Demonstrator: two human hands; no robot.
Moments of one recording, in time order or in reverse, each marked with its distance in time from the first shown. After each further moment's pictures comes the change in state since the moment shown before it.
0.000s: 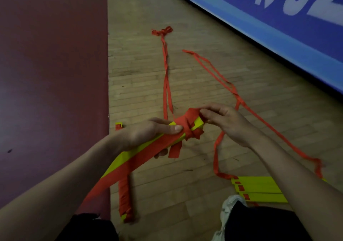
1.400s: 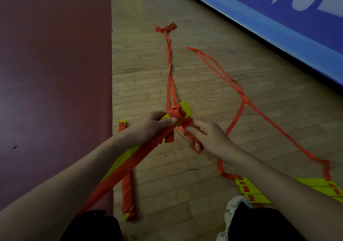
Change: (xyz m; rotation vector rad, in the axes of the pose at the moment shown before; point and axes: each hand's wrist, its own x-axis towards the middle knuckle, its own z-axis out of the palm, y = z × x) left_hand 0.018 -0.019 -0.013 0.262 0.381 0.052; right_hand -0.002 0.031 0.048 -0.382 0.034 0.154
